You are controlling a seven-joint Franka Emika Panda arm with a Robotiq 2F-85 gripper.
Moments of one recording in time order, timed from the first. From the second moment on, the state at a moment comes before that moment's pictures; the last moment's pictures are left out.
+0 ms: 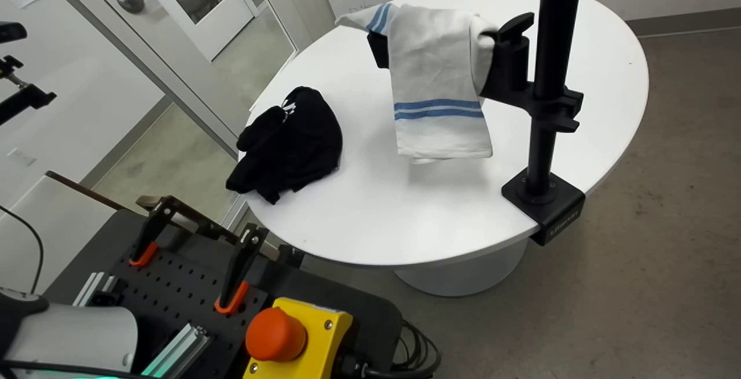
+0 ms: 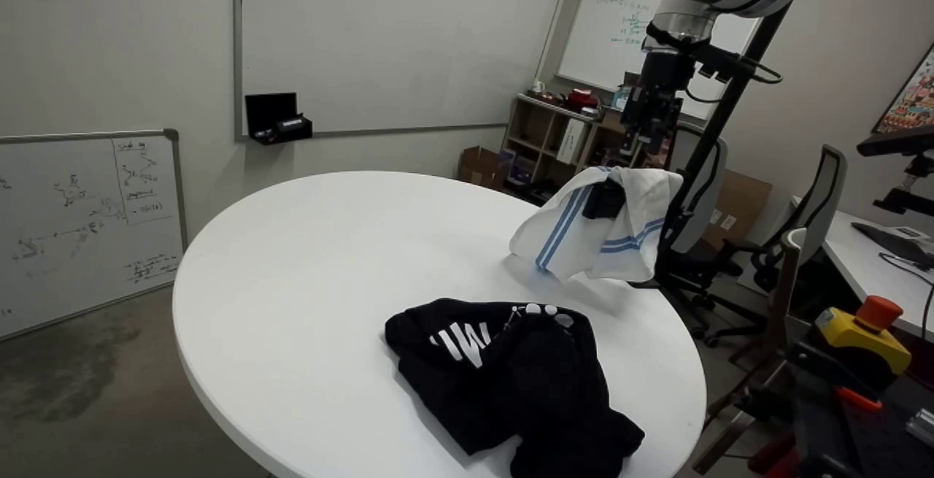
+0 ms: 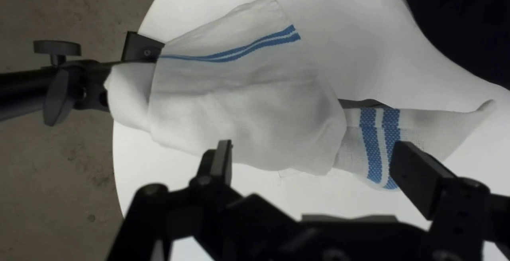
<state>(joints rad) -0.23 0.29 -0.24 -2.04 0.00 2.24 -0.18</state>
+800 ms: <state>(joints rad) -0.23 0.36 -0.23 -2.04 -0.01 2.27 -0.17</state>
